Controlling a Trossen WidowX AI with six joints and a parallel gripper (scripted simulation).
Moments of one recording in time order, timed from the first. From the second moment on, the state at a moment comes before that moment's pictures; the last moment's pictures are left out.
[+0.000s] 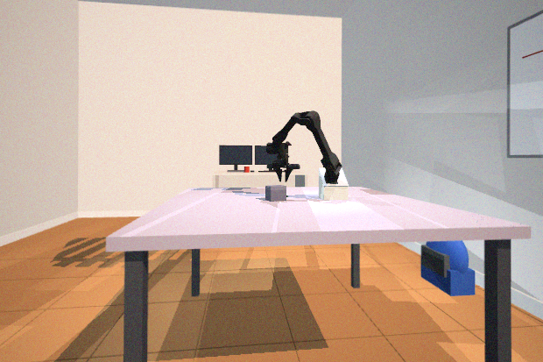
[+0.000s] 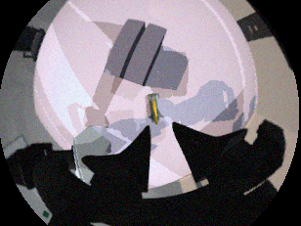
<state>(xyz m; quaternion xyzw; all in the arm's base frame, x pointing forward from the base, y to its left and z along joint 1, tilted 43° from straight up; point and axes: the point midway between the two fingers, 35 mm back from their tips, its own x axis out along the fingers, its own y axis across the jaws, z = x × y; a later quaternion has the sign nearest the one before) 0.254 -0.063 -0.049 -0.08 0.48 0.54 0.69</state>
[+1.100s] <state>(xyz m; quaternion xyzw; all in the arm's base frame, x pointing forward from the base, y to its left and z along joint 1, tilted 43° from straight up) 0.255 -0.027 -0.088 -0.08 0.48 0.54 0.69</state>
